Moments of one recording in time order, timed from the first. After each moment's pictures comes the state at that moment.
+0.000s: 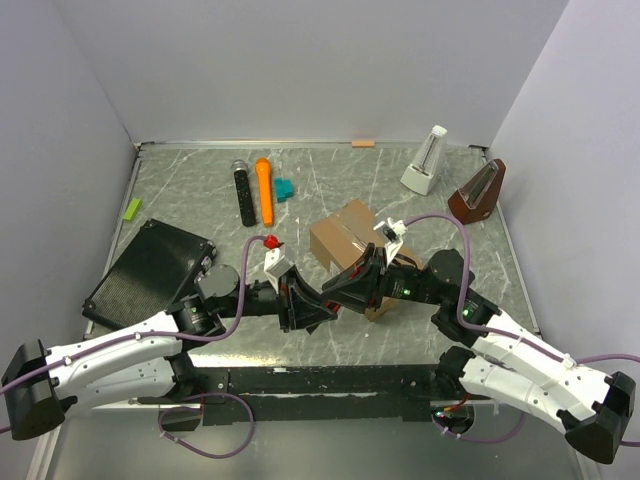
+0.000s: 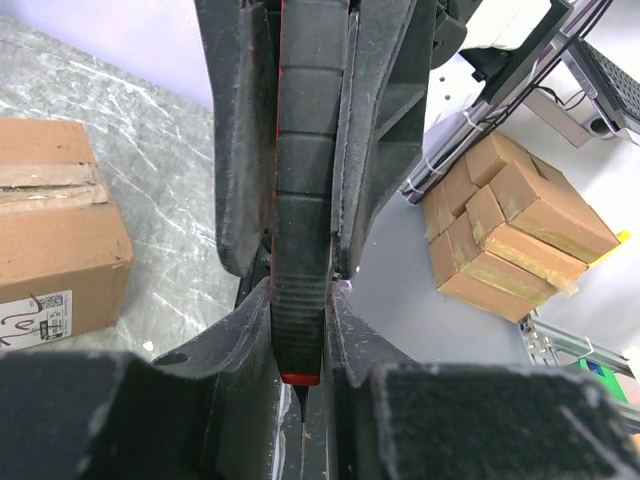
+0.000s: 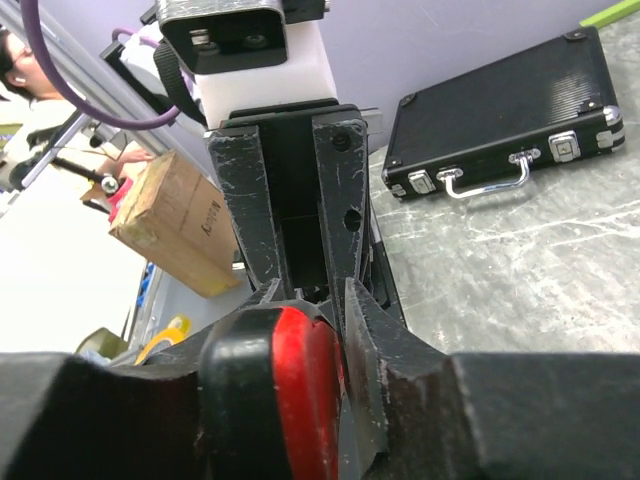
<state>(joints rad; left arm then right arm) -1.03 0.88 0.56 0.42 0.48 -0.52 0.84 0.74 0.64 0.22 -0.58 0.62</state>
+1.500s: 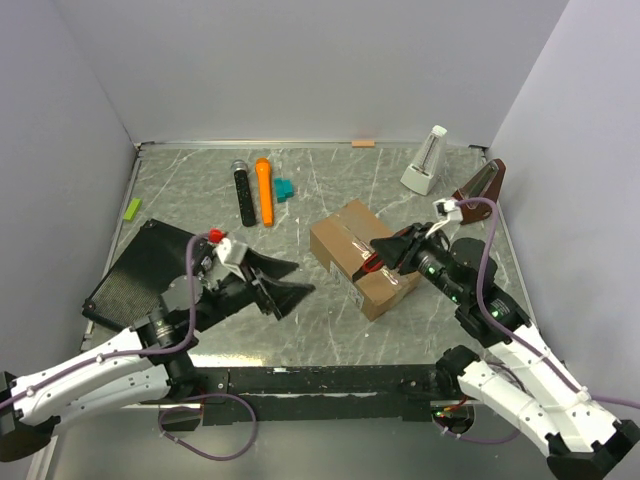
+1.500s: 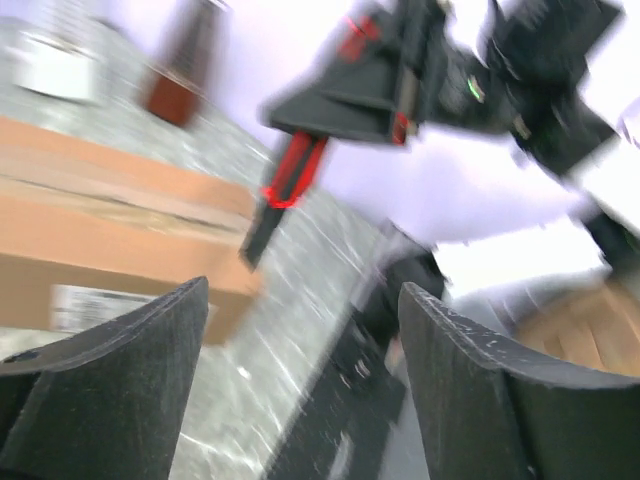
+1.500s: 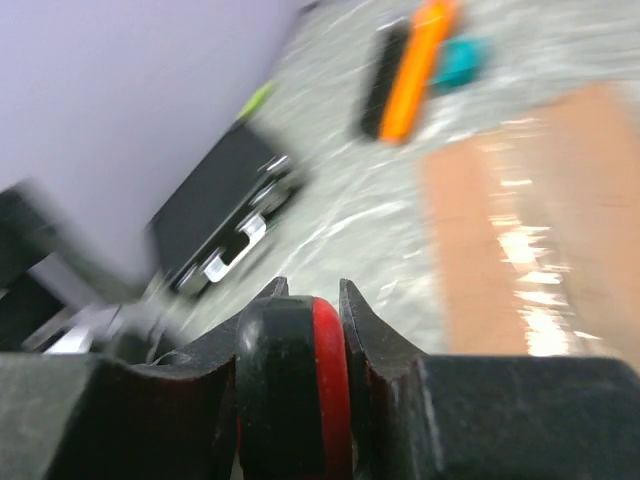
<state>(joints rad) -1.02 0.65 0.55 0.23 0.08 -0.52 0.61 0.64 0.75 -0.23 -0.12 0.60</state>
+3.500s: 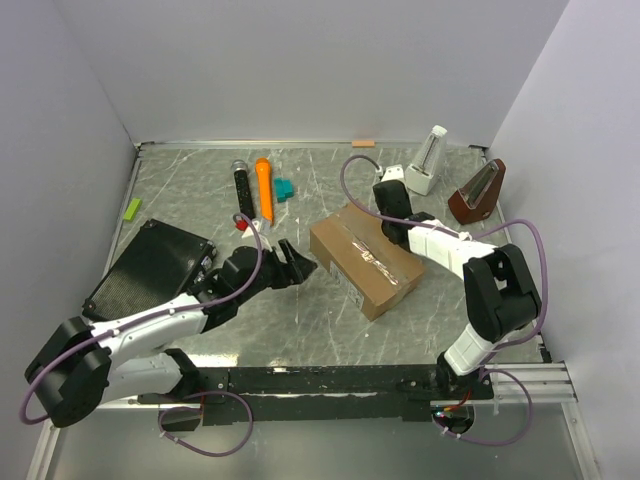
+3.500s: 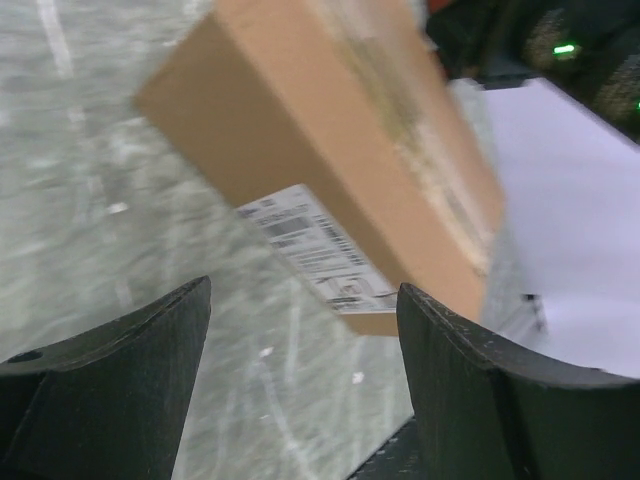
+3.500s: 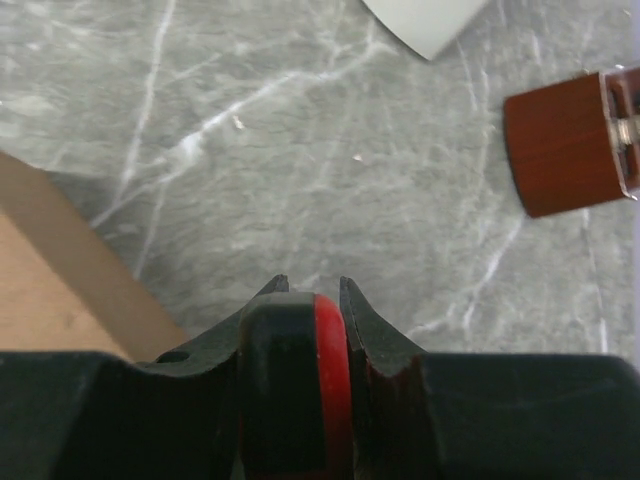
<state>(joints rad) -0.80 1.12 0.52 0.24 -0.09 -0.87 0.41 1.63 1.02 -0.13 0.55 0.02</state>
